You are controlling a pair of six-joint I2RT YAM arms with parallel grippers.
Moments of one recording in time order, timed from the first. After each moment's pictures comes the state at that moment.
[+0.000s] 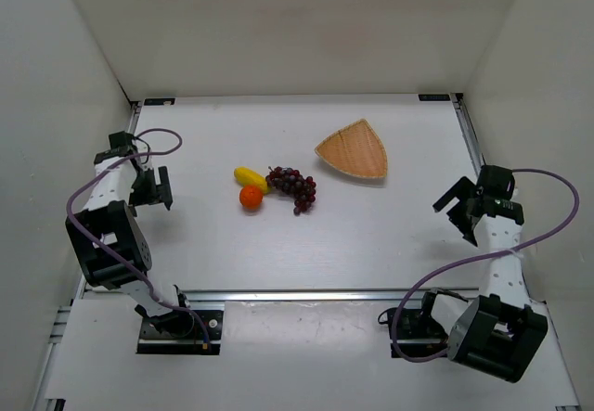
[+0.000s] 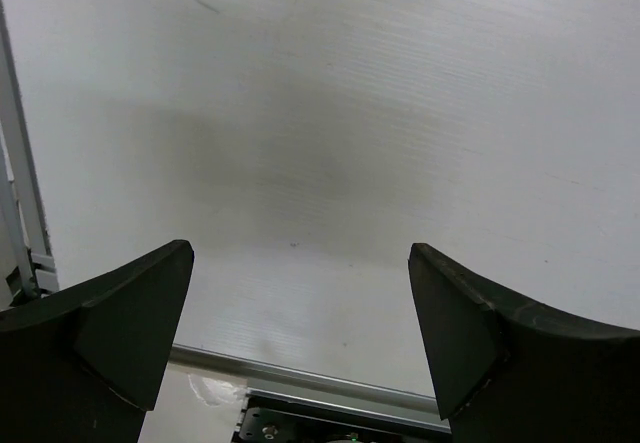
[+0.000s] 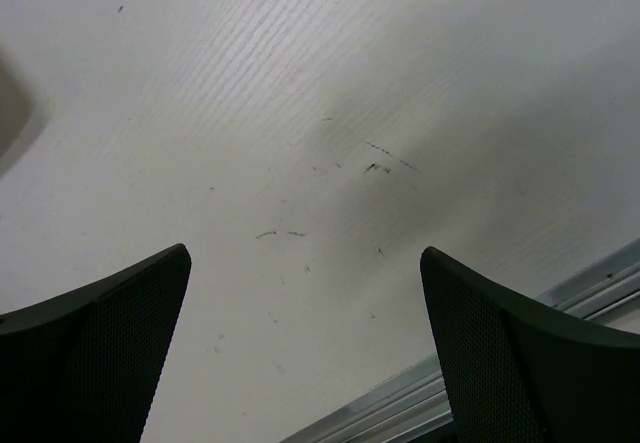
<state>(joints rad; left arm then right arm) 0.32 1.61 1.18 -0.86 -0.06 0.09 -0.30 1.04 0.81 -0.79 0.04 0.48</state>
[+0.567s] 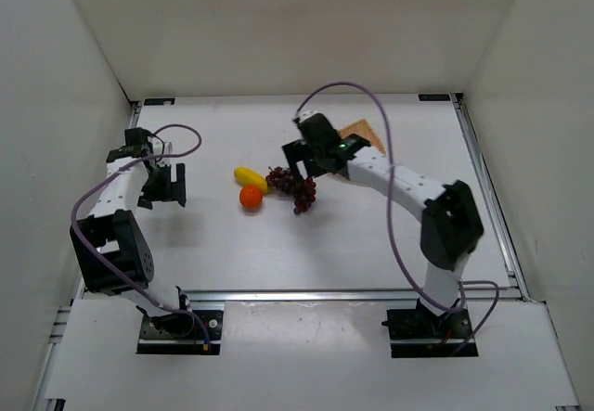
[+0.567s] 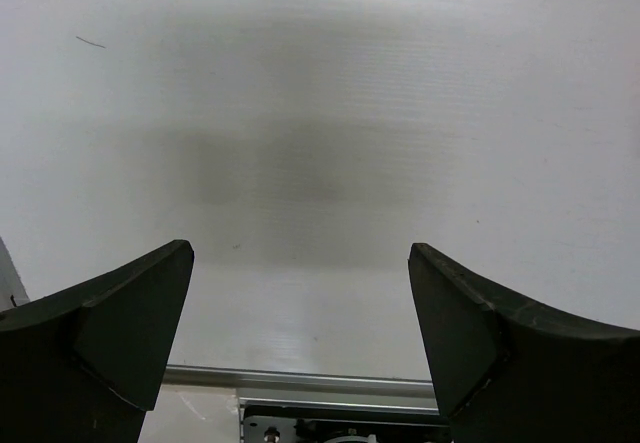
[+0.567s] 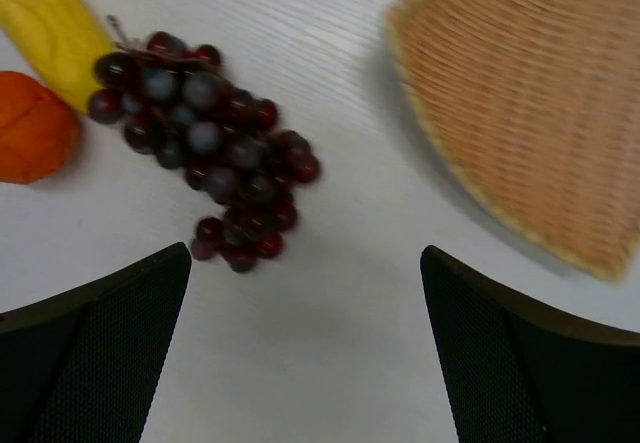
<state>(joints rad) 0.22 1.57 1.18 -0.87 0.02 0.13 0.71 1.73 1.49 -0.59 0.19 0.20</state>
